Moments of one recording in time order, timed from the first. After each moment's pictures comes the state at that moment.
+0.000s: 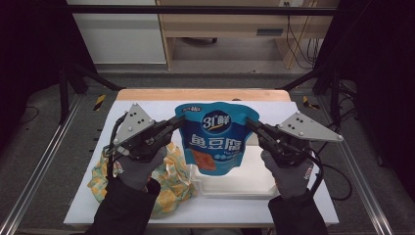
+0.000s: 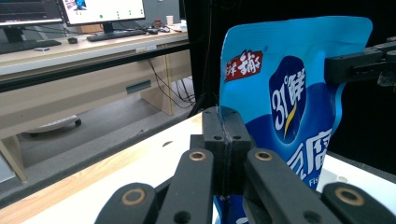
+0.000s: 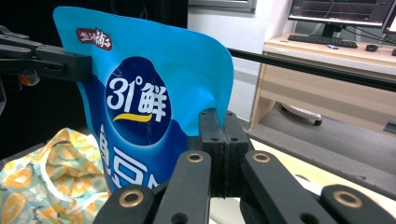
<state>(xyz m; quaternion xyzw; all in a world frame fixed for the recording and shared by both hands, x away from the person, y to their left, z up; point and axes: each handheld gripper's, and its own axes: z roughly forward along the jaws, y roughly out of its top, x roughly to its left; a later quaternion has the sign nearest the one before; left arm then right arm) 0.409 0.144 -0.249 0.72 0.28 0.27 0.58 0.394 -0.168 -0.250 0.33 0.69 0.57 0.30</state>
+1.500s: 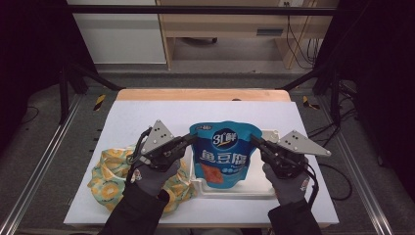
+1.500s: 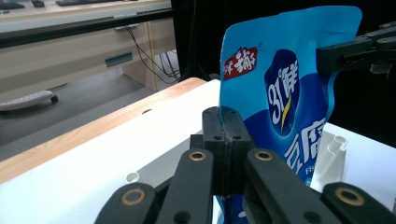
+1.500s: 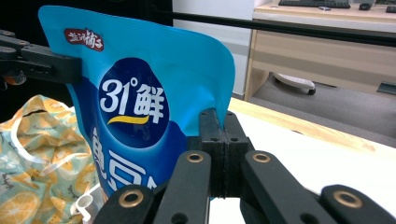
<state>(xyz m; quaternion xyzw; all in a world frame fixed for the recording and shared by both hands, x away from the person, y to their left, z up) 0.424 0.128 -0.312 0.75 0.28 0.23 0.55 0.401 -0.183 -0.315 0.38 0.70 0.54 0.29</state>
